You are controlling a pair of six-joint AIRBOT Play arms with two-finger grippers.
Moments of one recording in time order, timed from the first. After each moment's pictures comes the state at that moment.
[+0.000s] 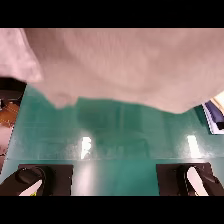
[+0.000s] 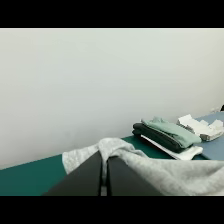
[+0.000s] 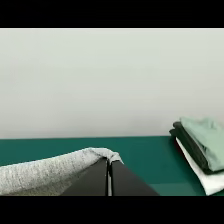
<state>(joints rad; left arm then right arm) -0.44 -0.84 2.15 1.46 -1.16 -1.62 -0.51 -0.77 1.96 -1.05 1.28 1.49</state>
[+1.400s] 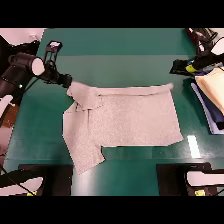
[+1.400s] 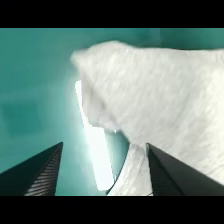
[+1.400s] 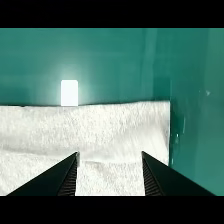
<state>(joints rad) -0.22 -1.35 1.36 1.67 -1.07 -1.64 -0.06 -1.51 1.61 -1.36 1.22 1.59</state>
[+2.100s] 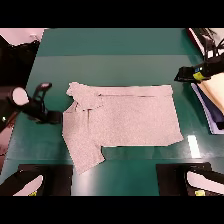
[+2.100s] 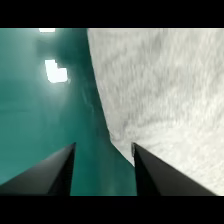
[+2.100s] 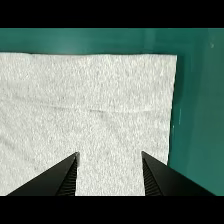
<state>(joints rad) -0.12 -1.02 0.84 1.45 -1.31 -1.63 -0.07 -1.29 1.40 -1.35 1.28 1.54</state>
